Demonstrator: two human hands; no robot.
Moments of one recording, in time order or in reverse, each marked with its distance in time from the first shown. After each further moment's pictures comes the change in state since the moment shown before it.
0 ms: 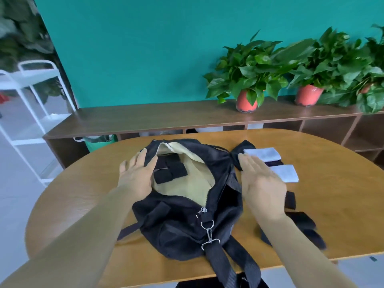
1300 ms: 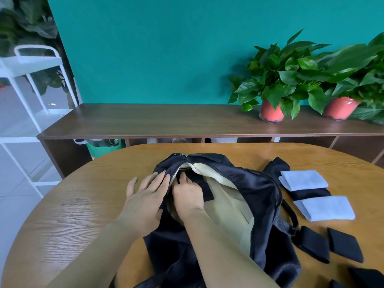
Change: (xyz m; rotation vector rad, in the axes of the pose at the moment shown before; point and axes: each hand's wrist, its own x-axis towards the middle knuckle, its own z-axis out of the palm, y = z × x) left_hand 0.040 -0.055 0.042 -0.097 0.039 0.137; right_hand 0.038 -0.193 0.214 -0.041 -0.718 -0.141
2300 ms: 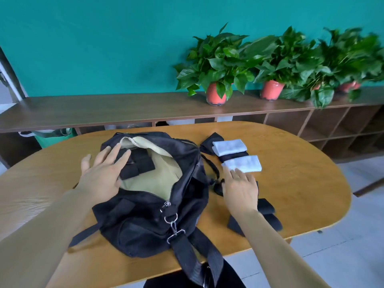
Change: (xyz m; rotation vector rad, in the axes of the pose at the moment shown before) left_hand -0.025 0.064 -0.028 0.117 -0.004 -0.042; right_hand -0.204 0.229 -0.059 -0.130 0.185 0.312
